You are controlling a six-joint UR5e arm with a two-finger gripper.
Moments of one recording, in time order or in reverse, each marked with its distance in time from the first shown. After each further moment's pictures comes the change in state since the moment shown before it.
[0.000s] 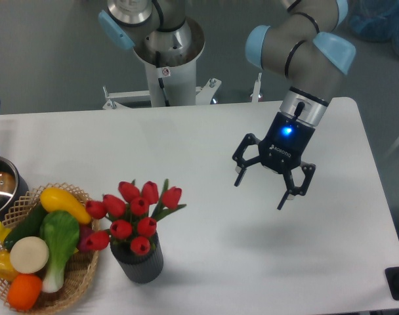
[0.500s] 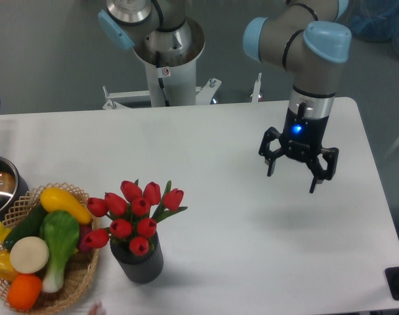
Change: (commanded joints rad) arm -0.040 0.008 -0.003 -0.011 0.439 0.107
